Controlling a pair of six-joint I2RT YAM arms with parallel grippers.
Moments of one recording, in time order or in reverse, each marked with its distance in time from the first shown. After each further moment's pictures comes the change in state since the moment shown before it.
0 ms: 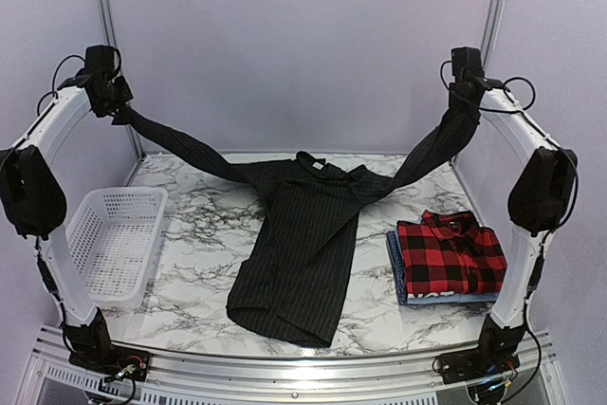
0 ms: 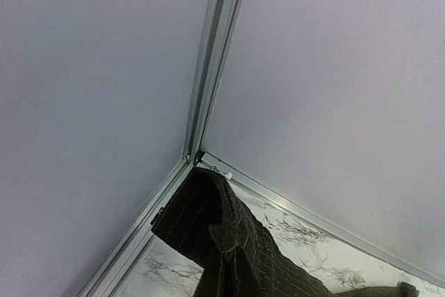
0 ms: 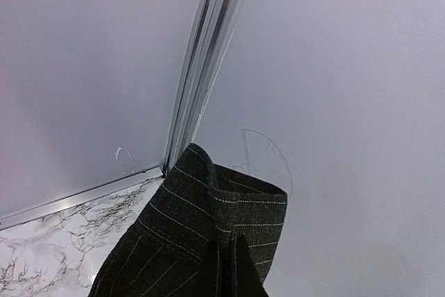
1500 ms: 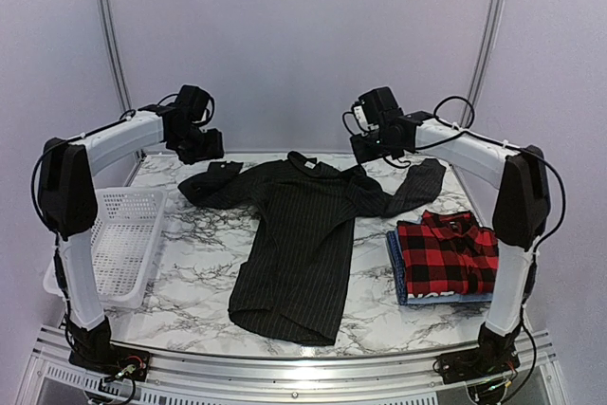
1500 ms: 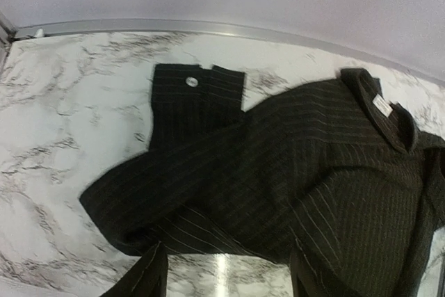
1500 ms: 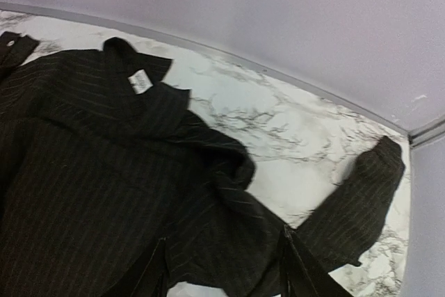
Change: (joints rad) left arm -0.411 0.116 -0.192 -0.050 0.171 0.023; right arm 0.437 -0.031 -0.332 0.042 -0.359 0.010
